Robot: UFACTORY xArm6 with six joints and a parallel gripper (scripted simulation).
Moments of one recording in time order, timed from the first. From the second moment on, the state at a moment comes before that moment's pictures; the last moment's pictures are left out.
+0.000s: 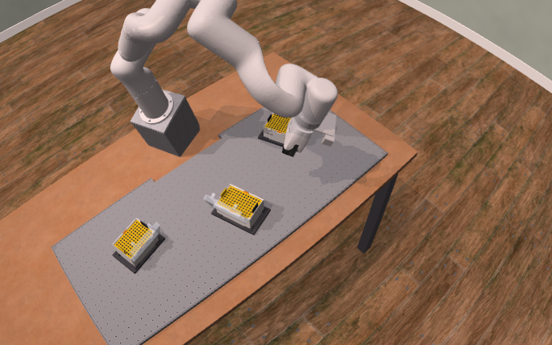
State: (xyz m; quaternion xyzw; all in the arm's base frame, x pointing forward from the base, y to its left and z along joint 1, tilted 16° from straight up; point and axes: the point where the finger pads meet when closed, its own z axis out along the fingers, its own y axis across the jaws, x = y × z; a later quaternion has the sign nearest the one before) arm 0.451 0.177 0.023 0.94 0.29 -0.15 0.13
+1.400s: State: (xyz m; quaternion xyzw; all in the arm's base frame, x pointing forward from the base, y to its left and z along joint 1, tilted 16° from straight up) arm 0.501 0.166 0.031 0.63 0.76 -0.07 0.15
